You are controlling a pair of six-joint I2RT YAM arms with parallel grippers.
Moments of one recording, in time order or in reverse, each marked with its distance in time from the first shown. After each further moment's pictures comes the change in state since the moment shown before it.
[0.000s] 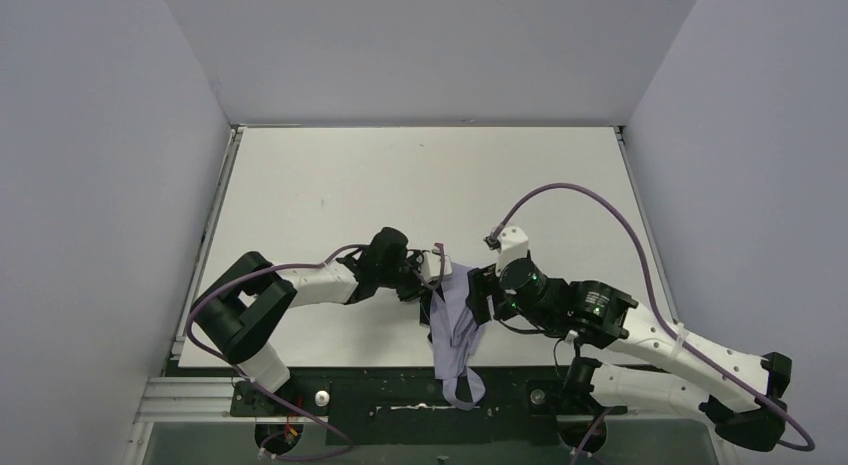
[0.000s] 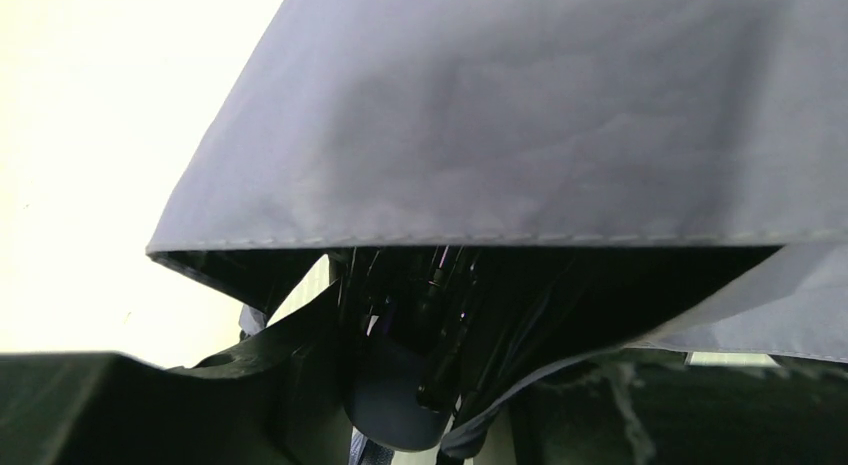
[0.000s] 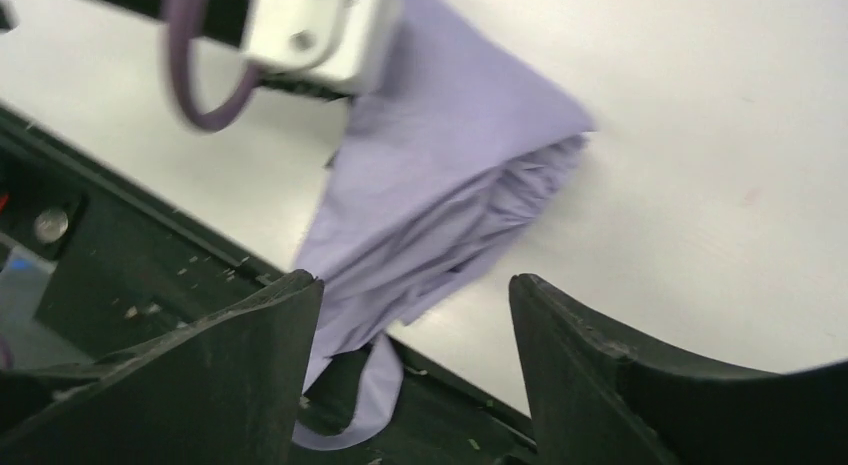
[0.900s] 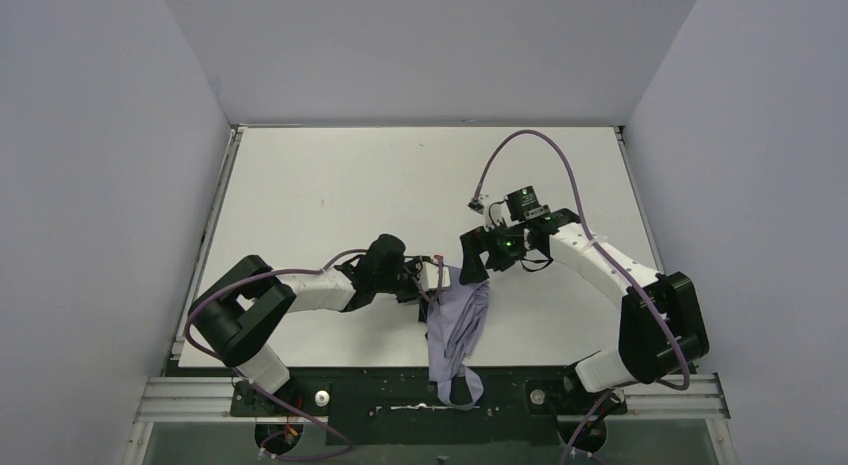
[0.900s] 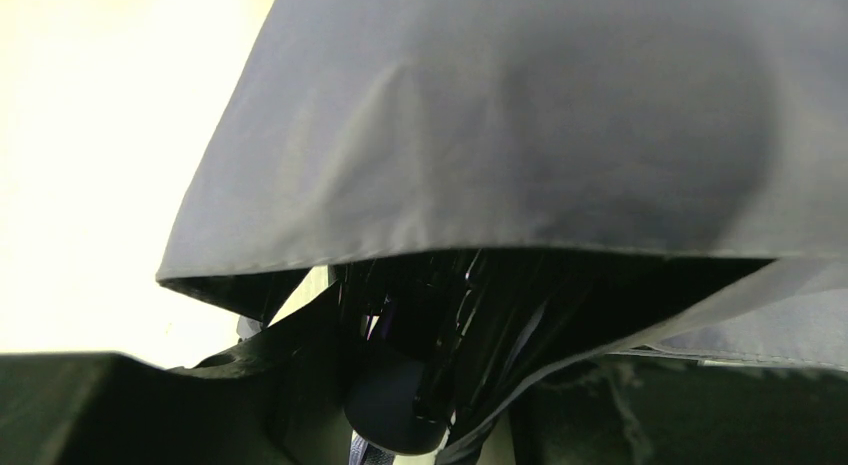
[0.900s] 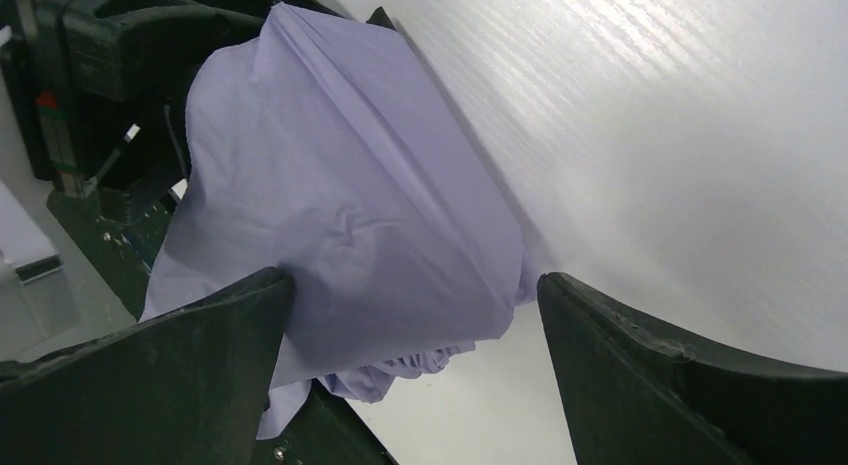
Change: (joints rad) left arm -0.019 -0.019 -0.069 0.104 -0.031 0.113; right arm -0.729 0.551 0.076 0.164 -0.873 -0.575
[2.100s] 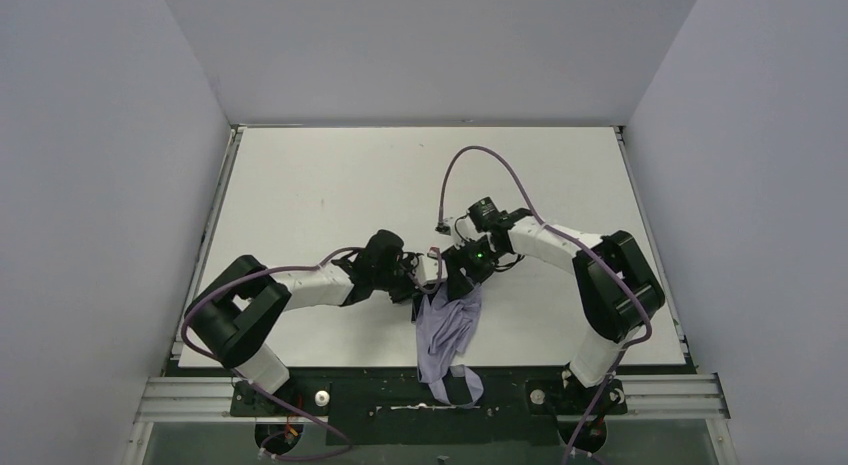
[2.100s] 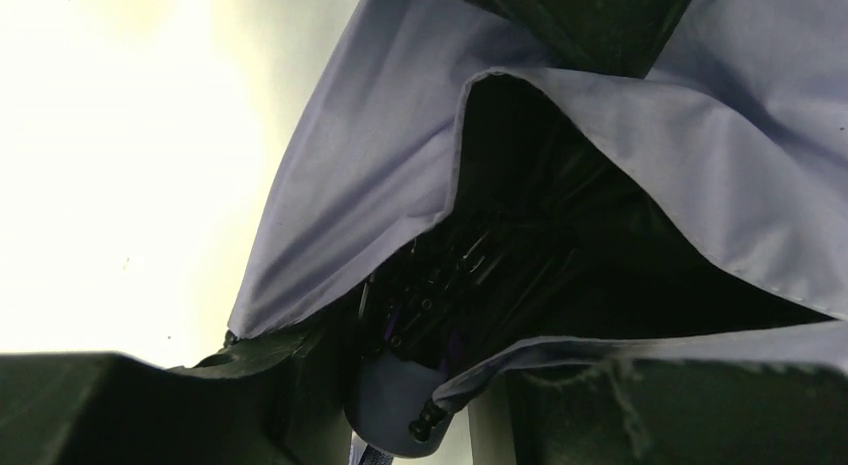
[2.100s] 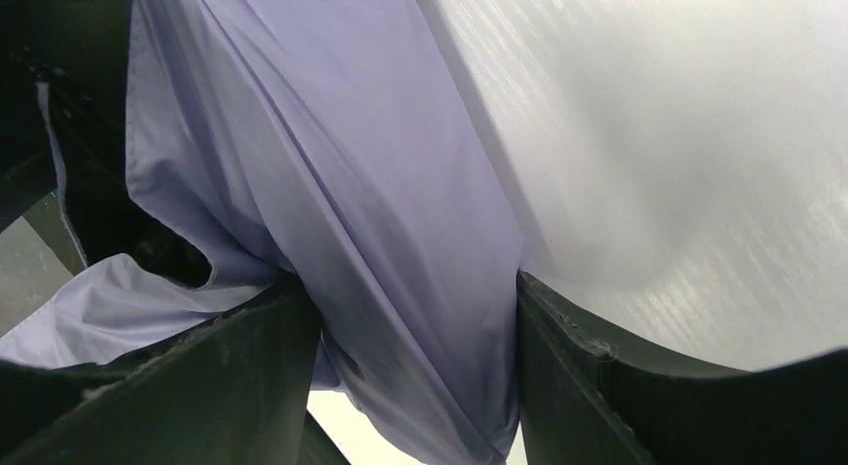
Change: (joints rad) left arm 0.023 -0.013 0.025 -0.114 -0.022 -0.063; right arm 0.140 0.294 0.072 -0.009 0.021 -0.111
